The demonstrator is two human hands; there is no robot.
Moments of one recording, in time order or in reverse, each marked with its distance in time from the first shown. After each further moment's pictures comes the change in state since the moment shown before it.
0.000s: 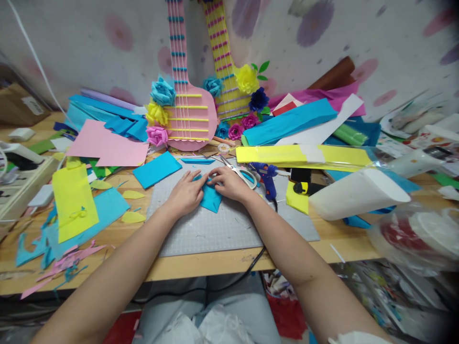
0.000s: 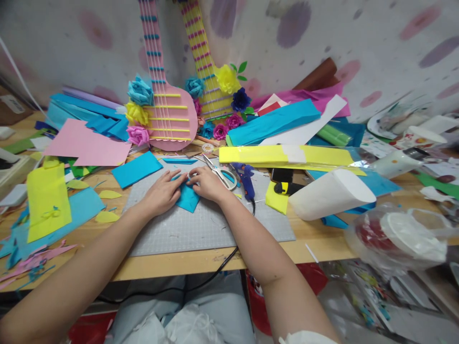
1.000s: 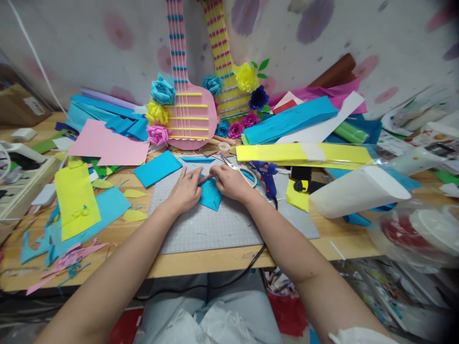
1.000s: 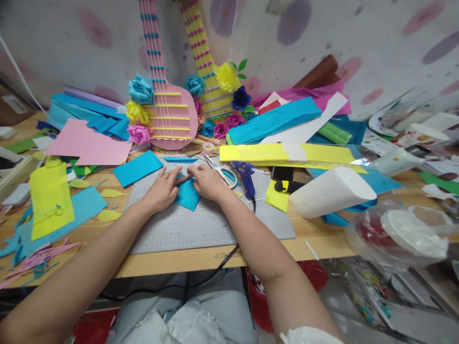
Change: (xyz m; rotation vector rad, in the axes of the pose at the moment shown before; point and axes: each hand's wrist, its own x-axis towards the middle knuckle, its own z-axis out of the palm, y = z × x) left_hand 0.002 -0.002 0.000 -0.037 0.048 -0.071; right_hand -0.001 -0.023 -0.014 -0.230 -0.008 0.110
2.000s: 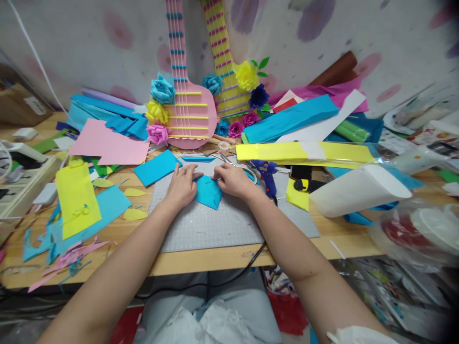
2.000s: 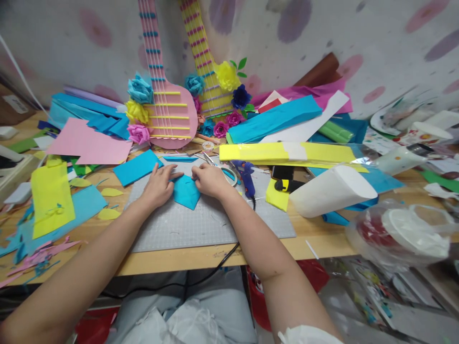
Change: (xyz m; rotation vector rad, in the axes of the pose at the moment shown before) left_hand 0.003 -0.006 0.001 -0.013 0.119 -0.125; right_hand 0.000 0.006 -0.005 -0.041 -0.086 0.024
